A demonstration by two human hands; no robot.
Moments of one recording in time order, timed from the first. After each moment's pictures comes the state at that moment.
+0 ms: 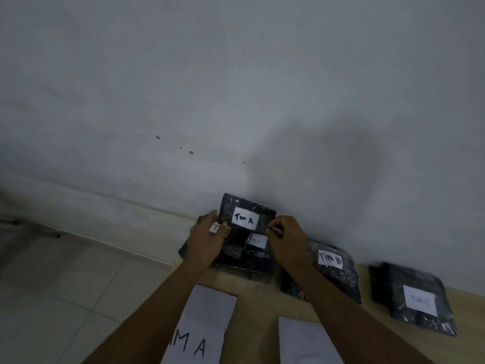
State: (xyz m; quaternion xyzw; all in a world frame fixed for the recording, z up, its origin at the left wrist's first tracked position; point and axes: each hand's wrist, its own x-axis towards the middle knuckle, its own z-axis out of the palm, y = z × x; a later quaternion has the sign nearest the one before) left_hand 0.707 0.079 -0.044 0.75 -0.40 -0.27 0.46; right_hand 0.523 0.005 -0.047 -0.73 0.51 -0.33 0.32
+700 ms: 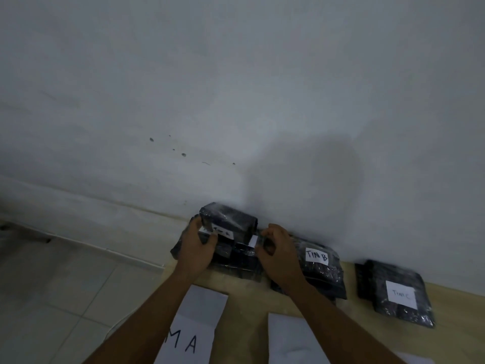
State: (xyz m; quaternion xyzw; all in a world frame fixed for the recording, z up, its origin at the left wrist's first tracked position) left_hand 0.693 0.101 -0.040 0.73 -0.38 -0.28 0.49; right_hand 0.501 0.035 -0.059 -0.75 0.45 -0.33 0.34
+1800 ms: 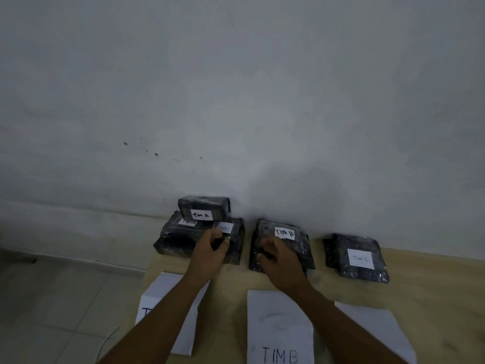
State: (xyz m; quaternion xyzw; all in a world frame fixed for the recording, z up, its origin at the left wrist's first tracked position) left_hand 0.601 0.130 -0.032 0.71 -0.41 -0.37 0.43; right_hand 0.409 0.094 -0.046 -0.68 0.50 -0.30 0.45
